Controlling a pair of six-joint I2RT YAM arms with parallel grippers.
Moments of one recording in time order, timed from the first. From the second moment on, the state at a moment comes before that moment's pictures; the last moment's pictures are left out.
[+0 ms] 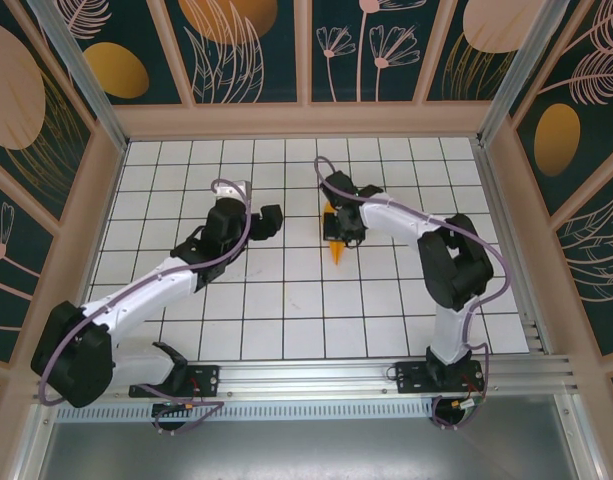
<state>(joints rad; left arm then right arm) -0.61 1.24 0.78 0.01 -0.19 -0.55 0.60 1.90 1.41 -0.72 0.02 0.55</state>
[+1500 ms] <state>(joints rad) -0.49 1.10 0.71 0.00 -0.22 -0.59 0.53 1.73 1.60 -0.88 0.13 0.41</state>
